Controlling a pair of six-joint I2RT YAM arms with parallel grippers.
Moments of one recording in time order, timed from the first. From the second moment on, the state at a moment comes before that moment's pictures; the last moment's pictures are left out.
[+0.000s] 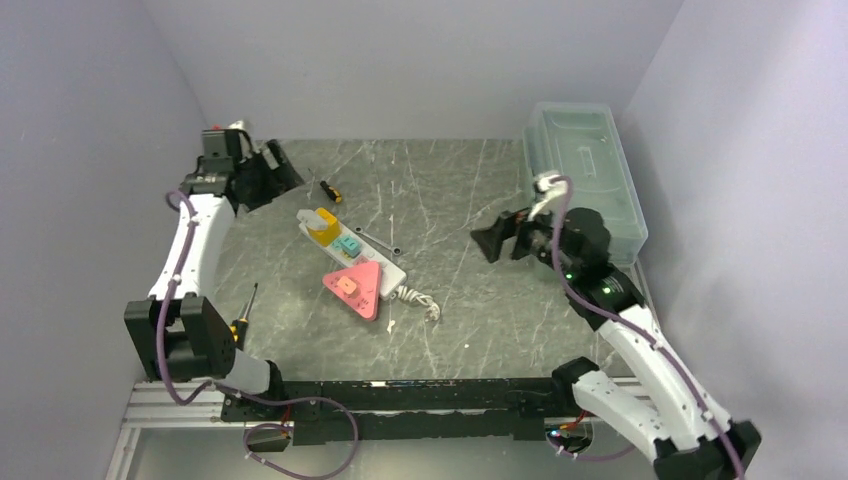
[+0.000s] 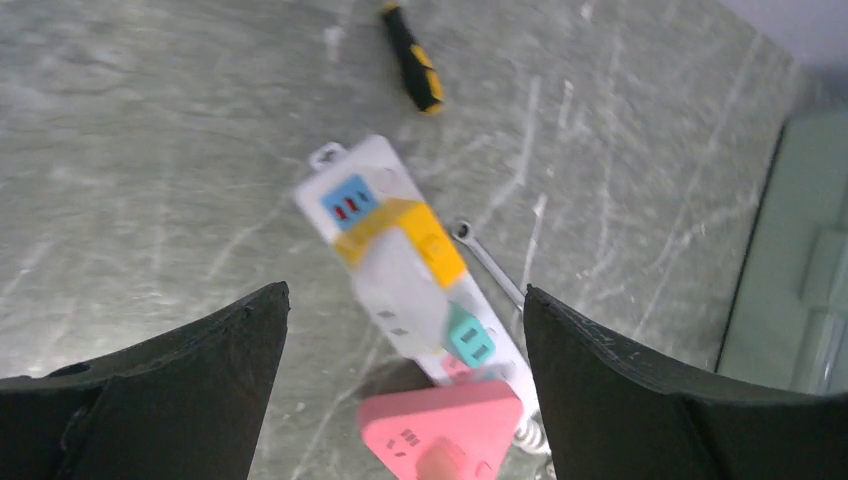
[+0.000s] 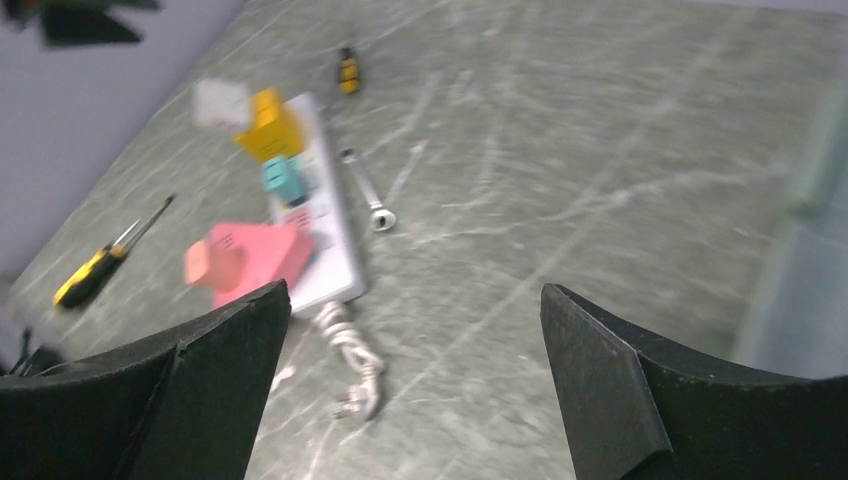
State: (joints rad) left arm 0.02 1.44 1.37 -0.63 0.19 -0.43; right arm 0.35 0.79 0.81 -0.24 -0.25 0.25
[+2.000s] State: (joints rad) left arm 0.22 1.57 1.18 -0.51 0.51 -0.41; right arm 1.10 1.33 0.69 -0.40 0.27 0.64
